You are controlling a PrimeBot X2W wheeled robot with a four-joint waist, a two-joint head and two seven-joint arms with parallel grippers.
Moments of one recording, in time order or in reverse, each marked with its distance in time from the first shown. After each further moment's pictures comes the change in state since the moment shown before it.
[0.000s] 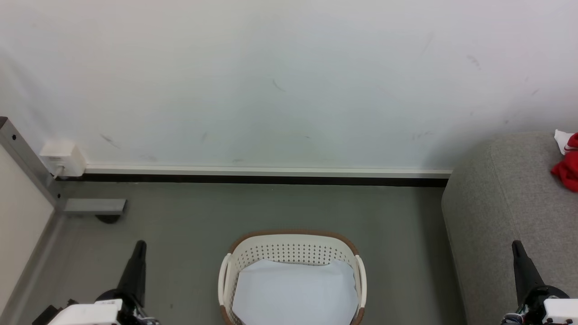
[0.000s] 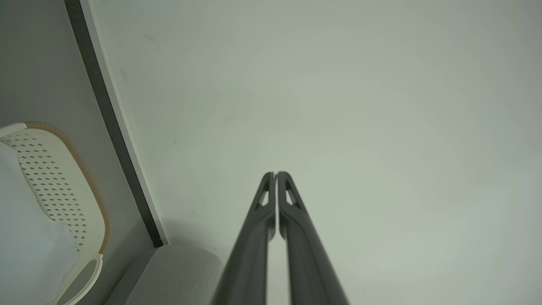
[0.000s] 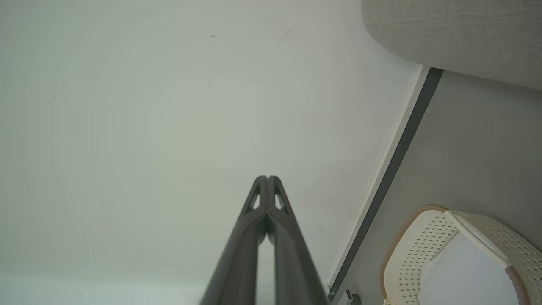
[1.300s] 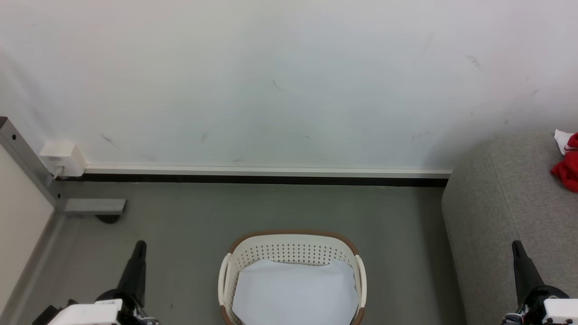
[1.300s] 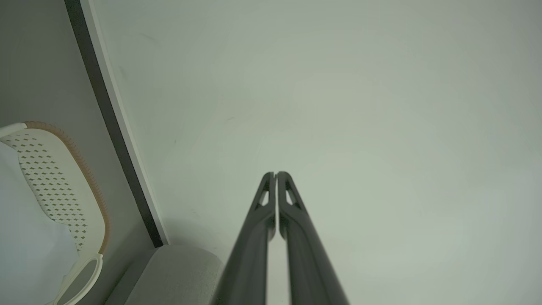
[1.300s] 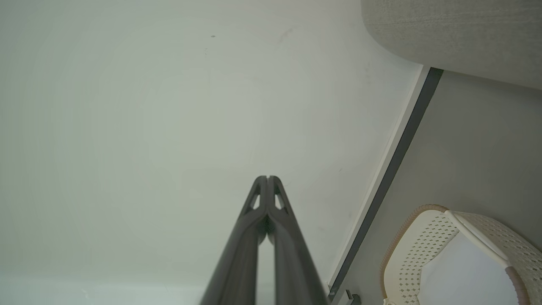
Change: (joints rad) left arm 0.000 0.000 0.000 0.000 0.000 0.000 0.000; right arm 0.000 0.000 0.000 0.000 0.000 0.000 0.000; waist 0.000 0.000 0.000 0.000
